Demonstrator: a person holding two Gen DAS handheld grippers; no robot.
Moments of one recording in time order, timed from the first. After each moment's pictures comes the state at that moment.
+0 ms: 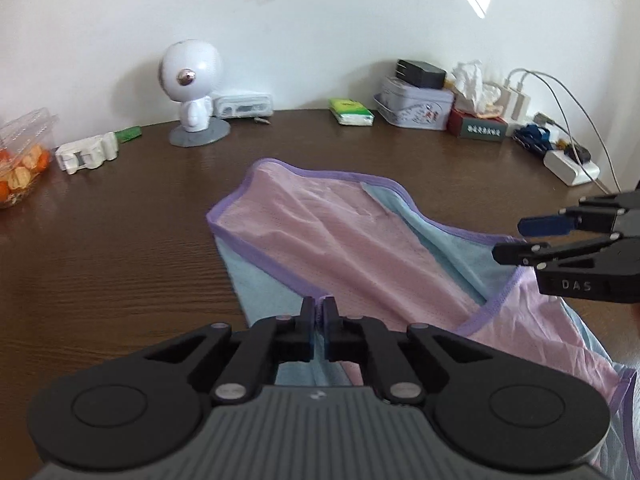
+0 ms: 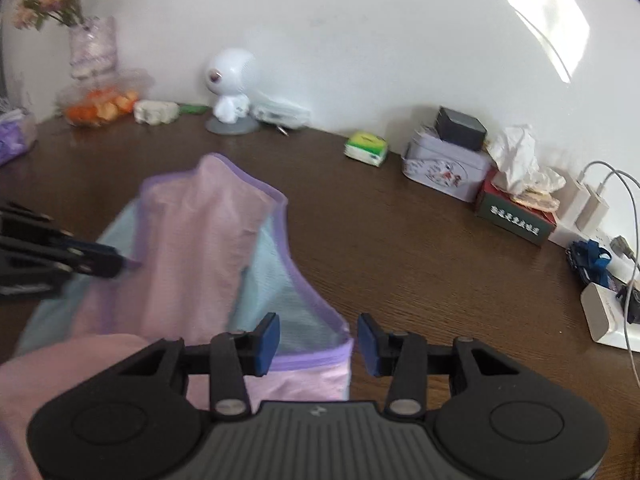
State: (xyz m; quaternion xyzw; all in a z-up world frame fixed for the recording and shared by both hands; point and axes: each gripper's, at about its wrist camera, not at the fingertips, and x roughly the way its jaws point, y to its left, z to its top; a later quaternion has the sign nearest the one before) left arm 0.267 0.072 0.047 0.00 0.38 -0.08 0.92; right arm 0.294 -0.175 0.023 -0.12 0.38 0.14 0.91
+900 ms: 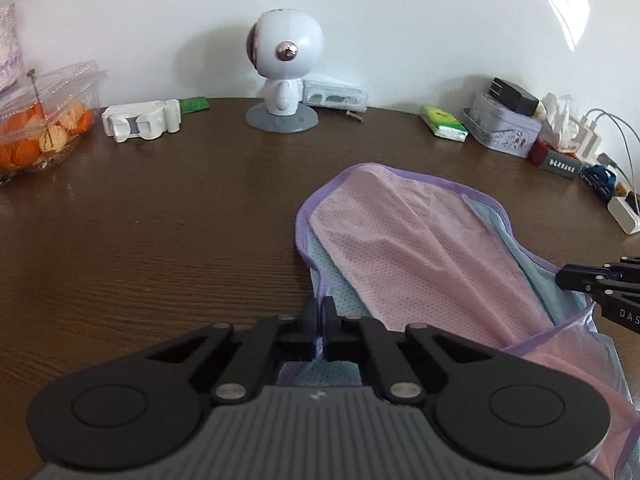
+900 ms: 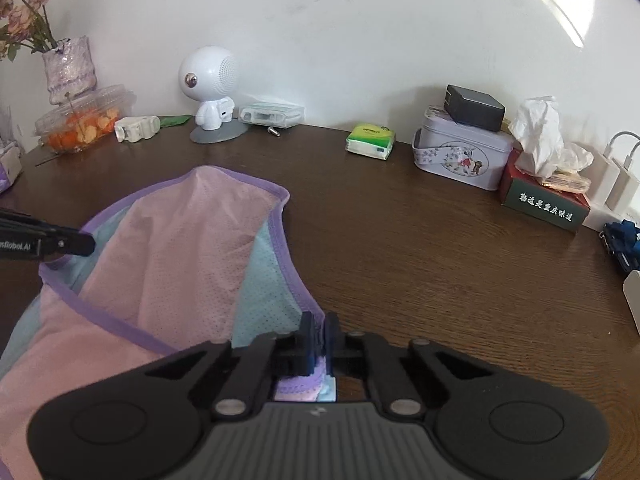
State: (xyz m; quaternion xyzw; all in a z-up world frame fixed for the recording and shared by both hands) left arm 0.310 0.140 0.028 -0.04 0.40 -0.02 0.91; right arm 0.325 -0.165 0.004 -0.07 0.37 0.15 0.91
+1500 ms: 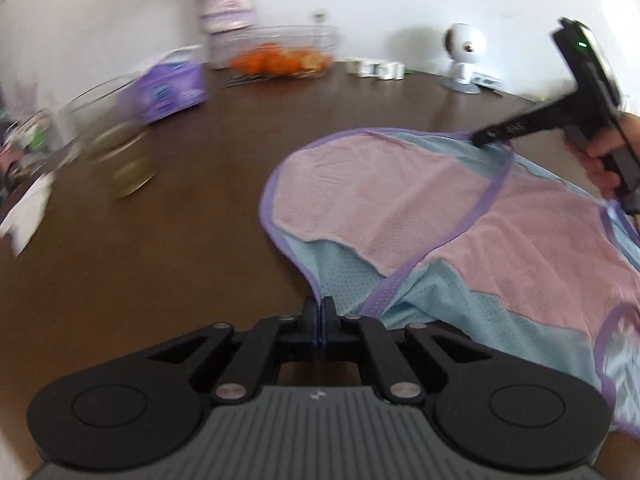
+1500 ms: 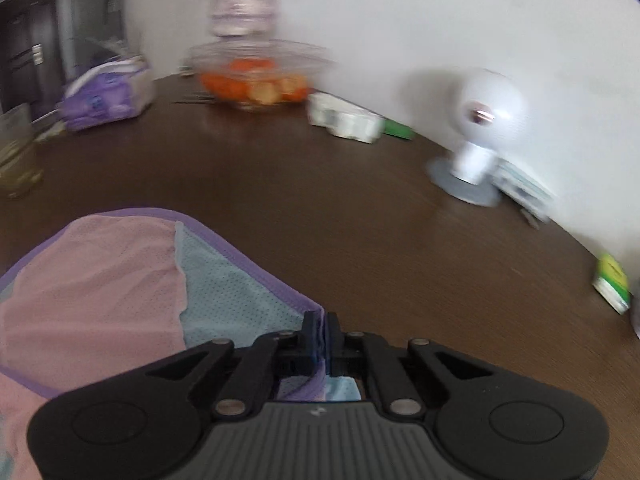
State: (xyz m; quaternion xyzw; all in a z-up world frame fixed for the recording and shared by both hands) left arm 0.009 0.215 0.042 -0.07 0.39 0.18 0.90; right arm 0.330 0.068 0.002 -0.20 0.36 0.37 0.83
